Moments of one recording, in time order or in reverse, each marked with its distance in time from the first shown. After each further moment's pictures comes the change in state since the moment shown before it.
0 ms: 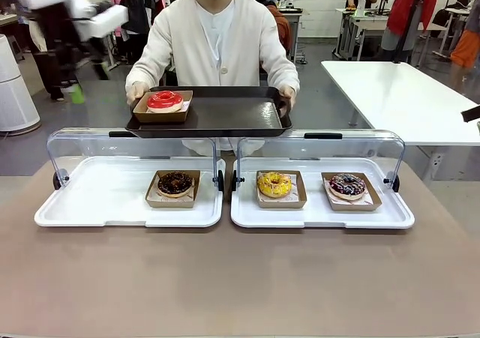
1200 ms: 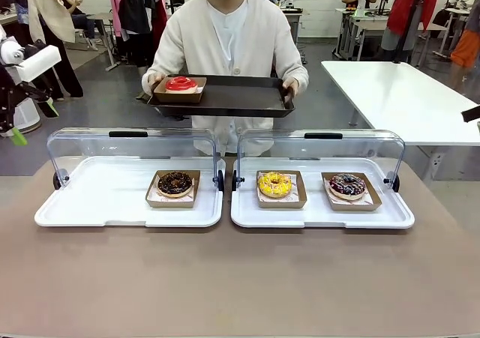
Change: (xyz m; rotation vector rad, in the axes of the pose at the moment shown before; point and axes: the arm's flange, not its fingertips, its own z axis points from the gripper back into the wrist) left arm -0.075 -0.079 -0.039 -0.010 -0.031 0.044; right arm 0.000 0.000 0.000 0.000 0.000 0.000
